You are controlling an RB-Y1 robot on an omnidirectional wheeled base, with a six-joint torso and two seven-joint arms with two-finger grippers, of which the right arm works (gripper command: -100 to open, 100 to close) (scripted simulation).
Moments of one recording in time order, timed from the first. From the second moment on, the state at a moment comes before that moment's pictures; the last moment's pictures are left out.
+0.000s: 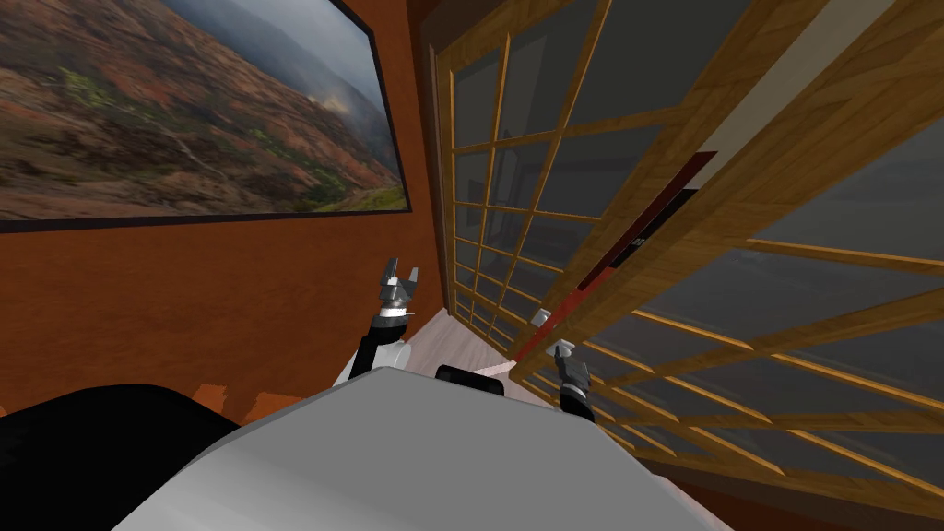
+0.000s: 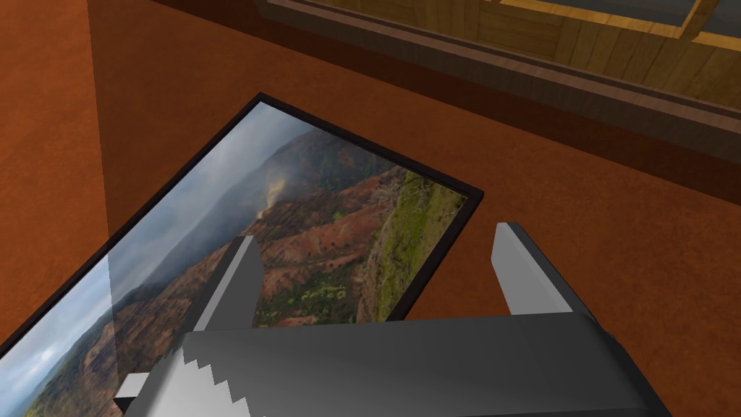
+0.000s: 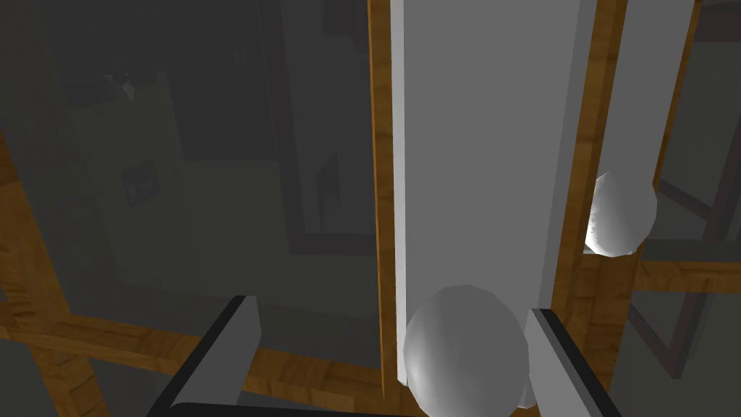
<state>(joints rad) 0.11 -0.21 -0.19 -0.71 -0.34 -0.81 1.50</state>
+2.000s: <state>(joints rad) 0.15 -0.19 -0.19 -0.70 -0.34 -0.82 1.40</state>
